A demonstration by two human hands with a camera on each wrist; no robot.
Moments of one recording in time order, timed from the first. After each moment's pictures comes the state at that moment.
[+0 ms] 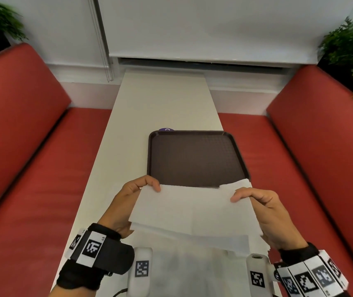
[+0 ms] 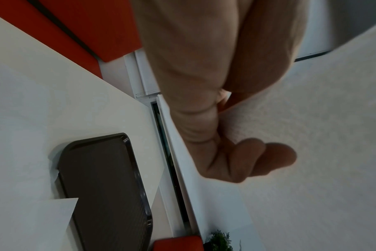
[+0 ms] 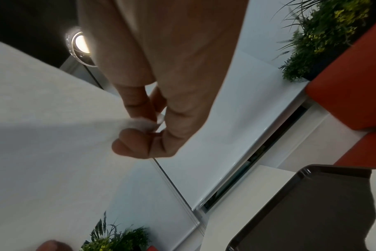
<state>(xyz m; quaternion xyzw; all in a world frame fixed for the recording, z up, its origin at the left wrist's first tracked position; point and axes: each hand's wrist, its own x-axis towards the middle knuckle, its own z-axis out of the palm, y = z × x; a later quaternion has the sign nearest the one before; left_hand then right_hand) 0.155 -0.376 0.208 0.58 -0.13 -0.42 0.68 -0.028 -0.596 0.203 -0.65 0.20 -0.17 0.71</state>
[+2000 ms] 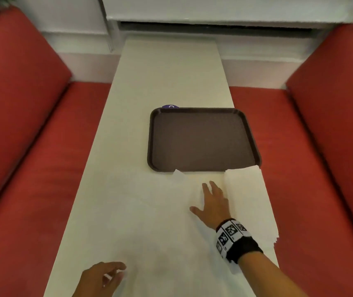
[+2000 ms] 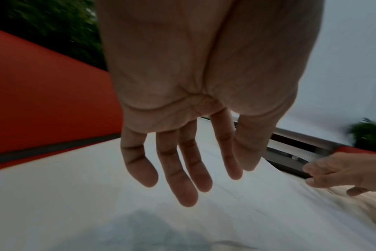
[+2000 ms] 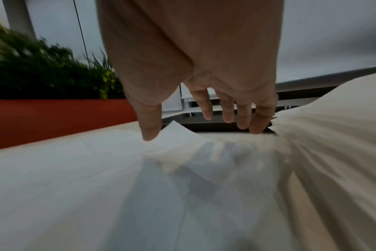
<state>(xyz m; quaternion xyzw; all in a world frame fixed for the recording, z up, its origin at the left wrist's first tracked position) 0.081 -0.265 0.064 0.90 -0.12 -0.29 0.31 0.040 -0.591 0.038 -0.91 0.32 0.15 0.22</state>
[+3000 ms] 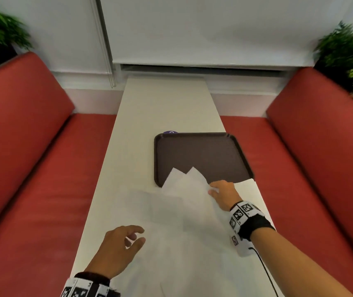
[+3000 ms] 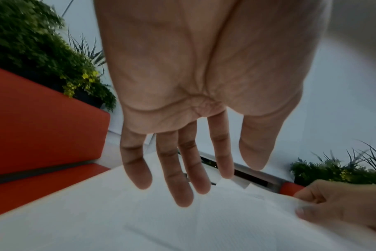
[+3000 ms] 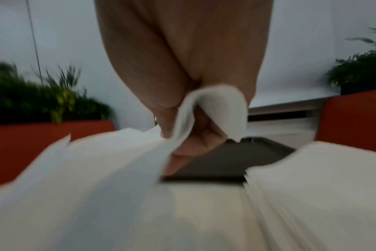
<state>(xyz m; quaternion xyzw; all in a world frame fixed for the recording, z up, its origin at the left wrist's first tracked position) 0.145 -0.287 0.113 0.87 -0.26 -0.25 0.33 0.069 -0.613 0.101 -0.90 0.33 0.03 0.30</state>
